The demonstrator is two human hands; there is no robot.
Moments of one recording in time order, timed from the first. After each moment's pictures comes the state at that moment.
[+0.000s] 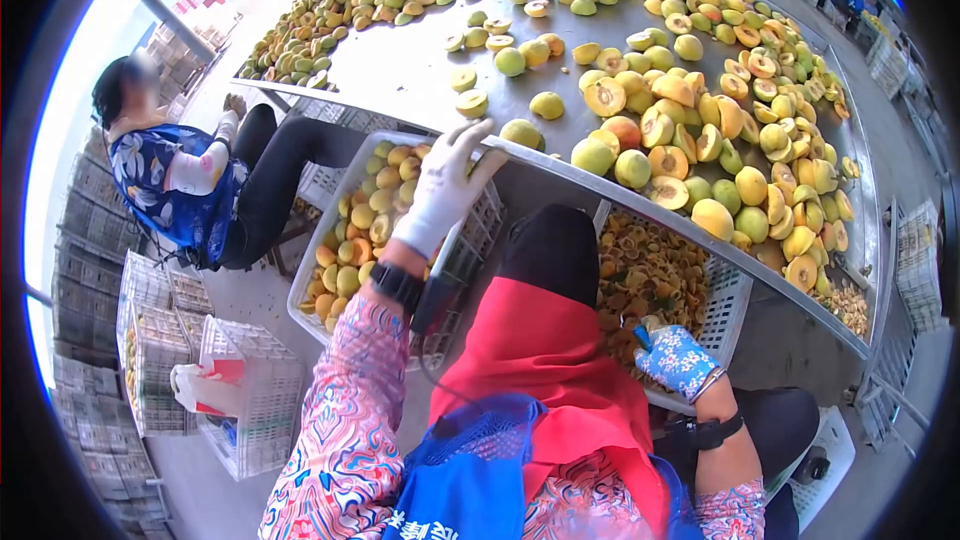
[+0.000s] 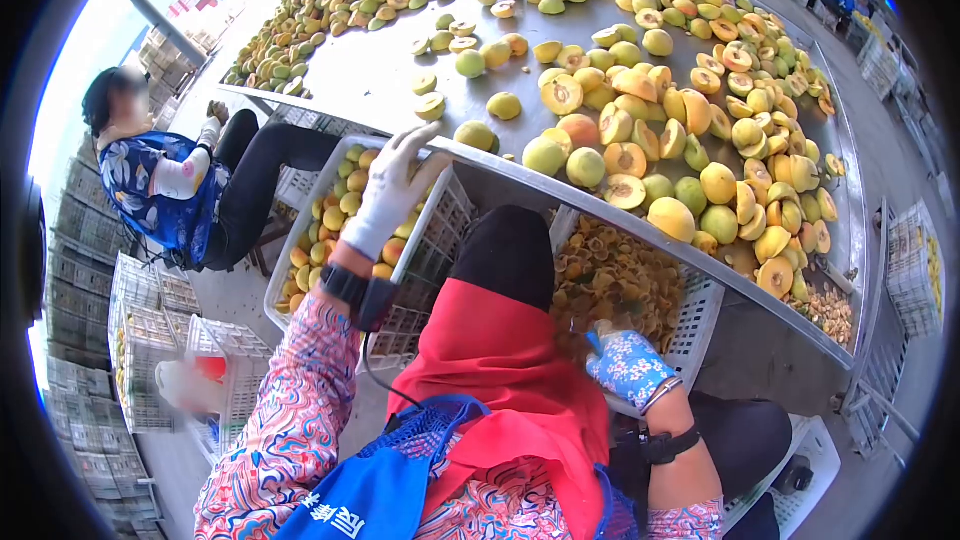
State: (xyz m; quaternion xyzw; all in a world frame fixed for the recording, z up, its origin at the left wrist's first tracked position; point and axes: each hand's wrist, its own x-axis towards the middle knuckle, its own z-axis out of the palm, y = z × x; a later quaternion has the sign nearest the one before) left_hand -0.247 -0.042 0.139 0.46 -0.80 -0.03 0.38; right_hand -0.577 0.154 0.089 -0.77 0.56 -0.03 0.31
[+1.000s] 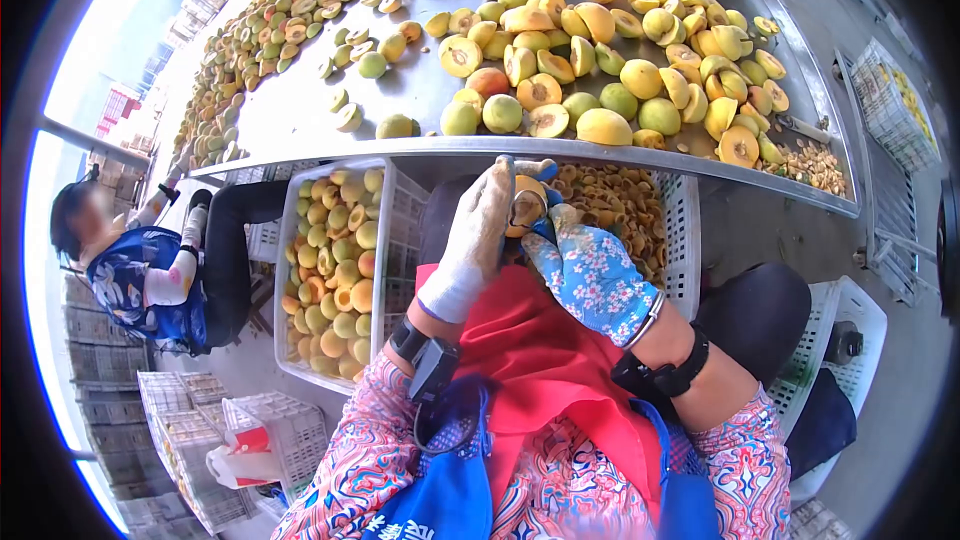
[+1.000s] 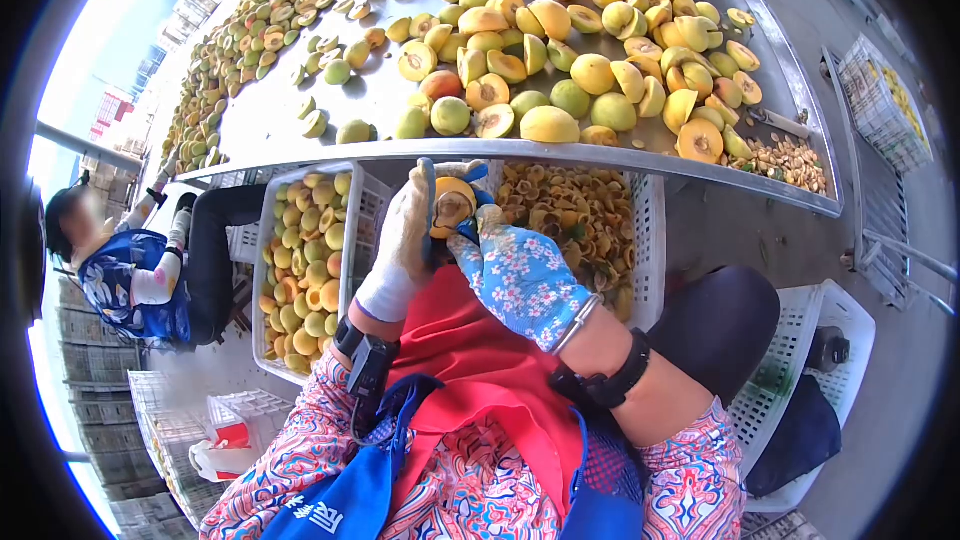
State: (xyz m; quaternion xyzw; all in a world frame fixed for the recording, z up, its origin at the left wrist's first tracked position) left_hand -0.411 0.070 0.149 0.34 -0.46 -0.74 0.36; right_hand -0.541 0.151 0.134 -0.74 0.59 -0.27 0.15
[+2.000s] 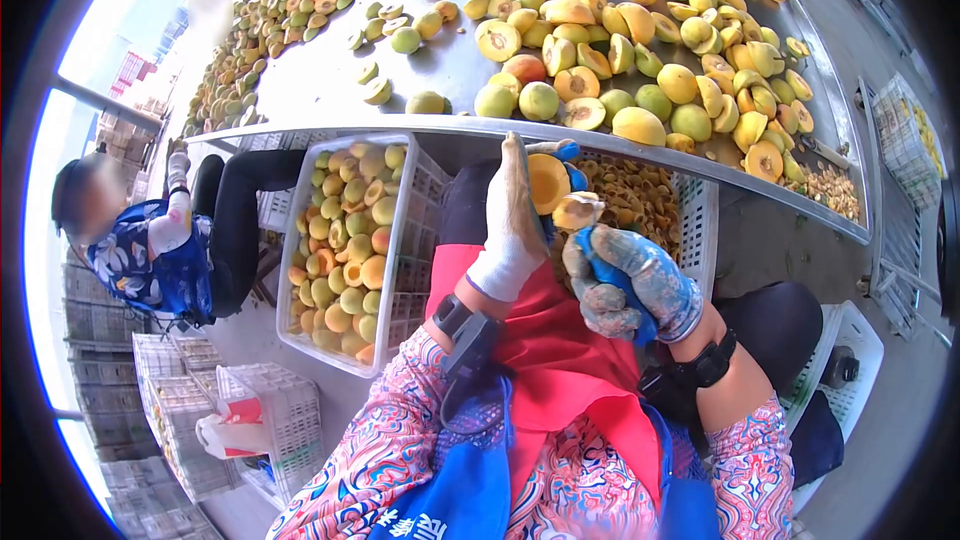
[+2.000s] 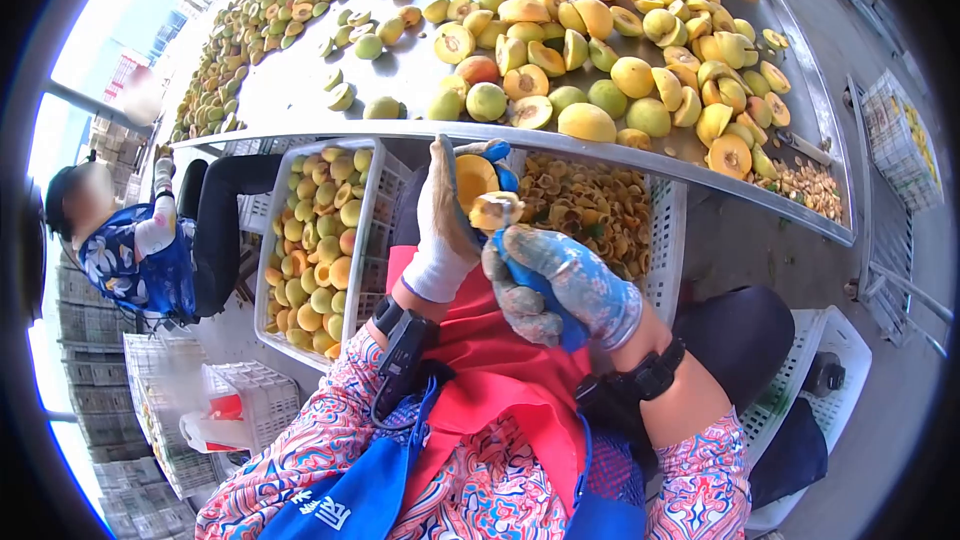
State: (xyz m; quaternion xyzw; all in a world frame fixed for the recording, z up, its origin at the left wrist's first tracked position) left_hand -0.427 0.066 0.131 0.34 -0.25 -0.76 0.49; right_hand -0.563 0.162 0.157 -0.15 0.22 -0.37 0.89
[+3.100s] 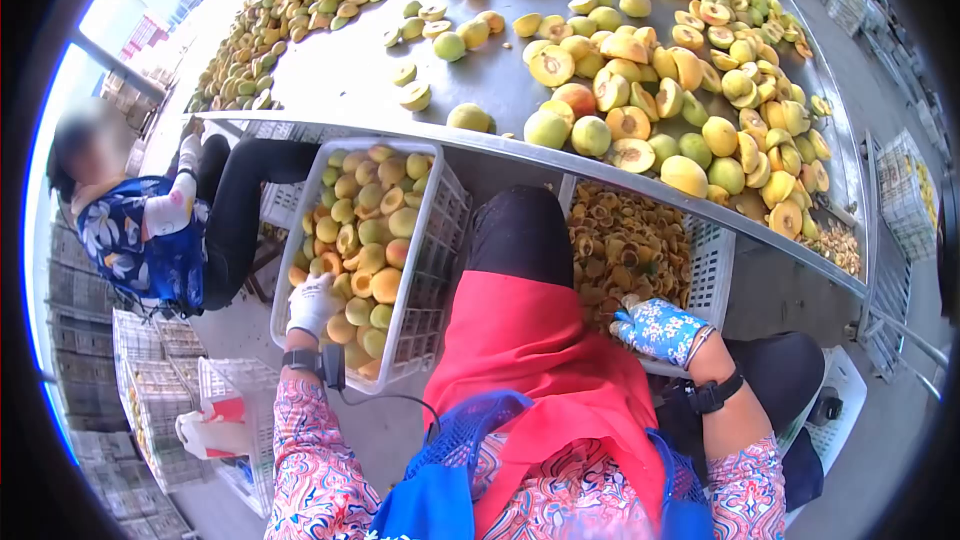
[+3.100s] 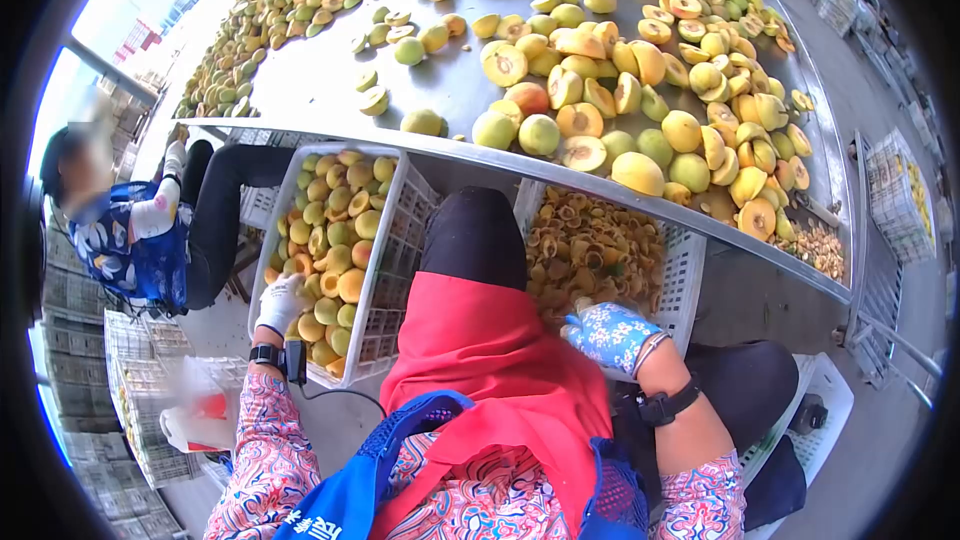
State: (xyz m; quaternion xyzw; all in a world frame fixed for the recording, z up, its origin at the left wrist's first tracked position) left_hand -0.008 0.053 0.036 0.70 -0.71 -0.04 -0.11; right_hand -0.586 0.156 0.064 -0.85 0.43 0.03 0.29
